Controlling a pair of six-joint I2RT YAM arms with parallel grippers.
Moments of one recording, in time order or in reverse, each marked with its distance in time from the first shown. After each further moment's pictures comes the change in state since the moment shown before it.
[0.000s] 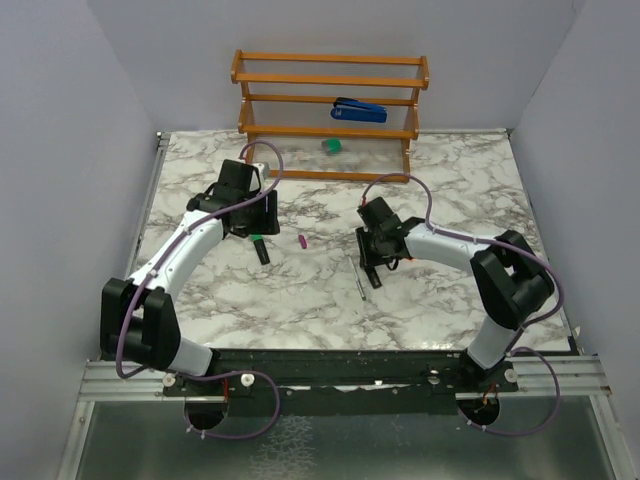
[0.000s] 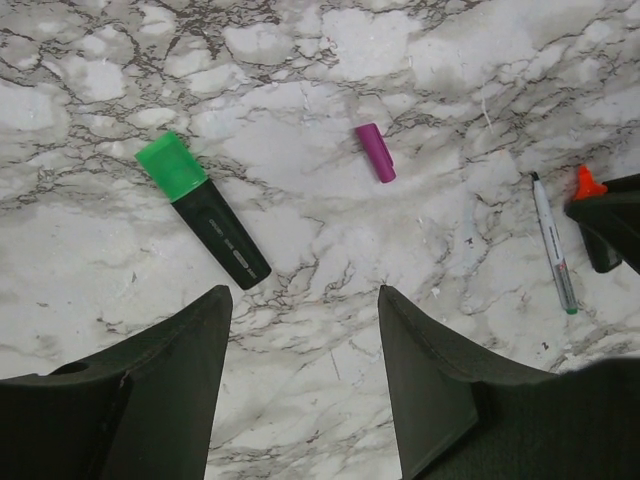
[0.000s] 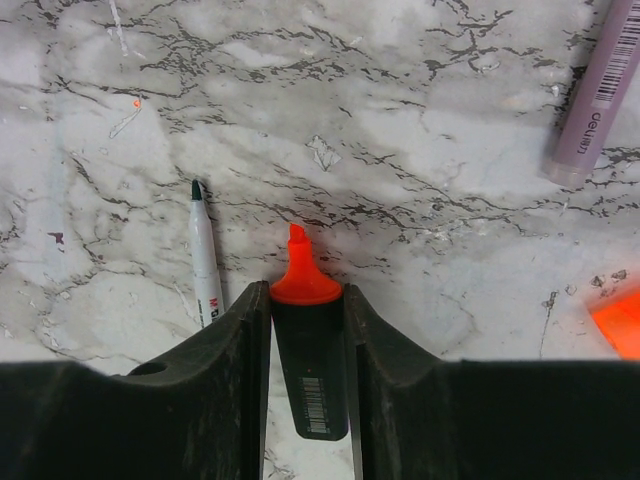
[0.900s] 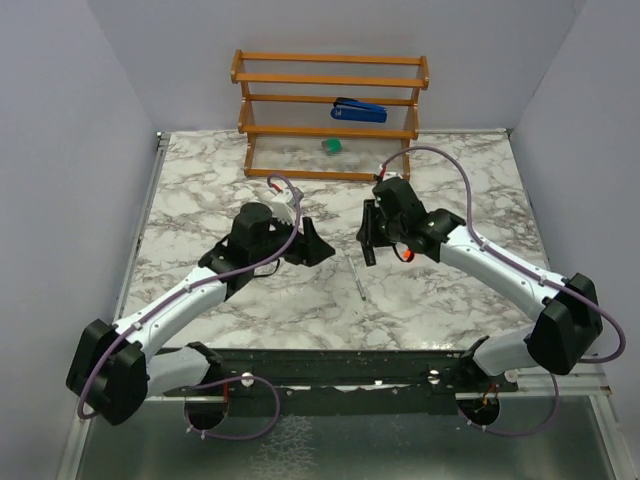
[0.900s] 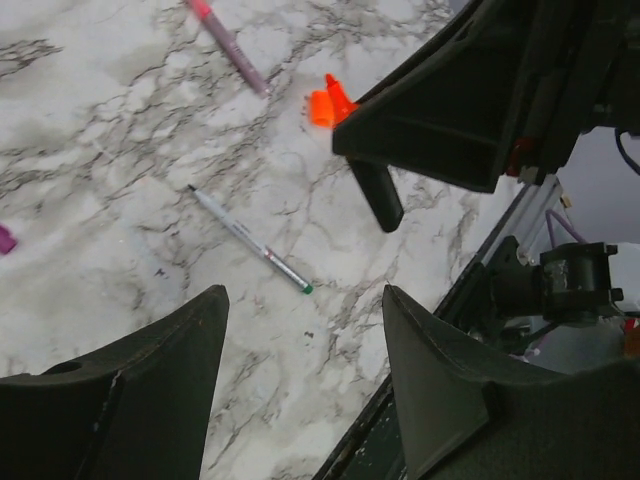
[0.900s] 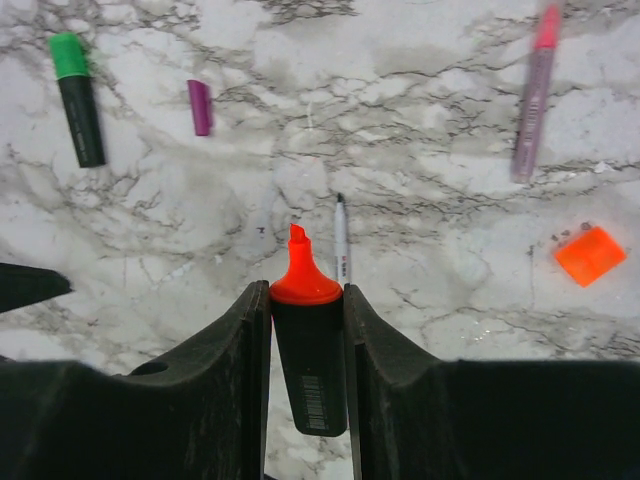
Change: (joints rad) left arm -0.252 -0.321 -0.426 0.624 0.282 -0.282; right arm 0.049 -0.327 0.109 -0.143 0.072 0.126
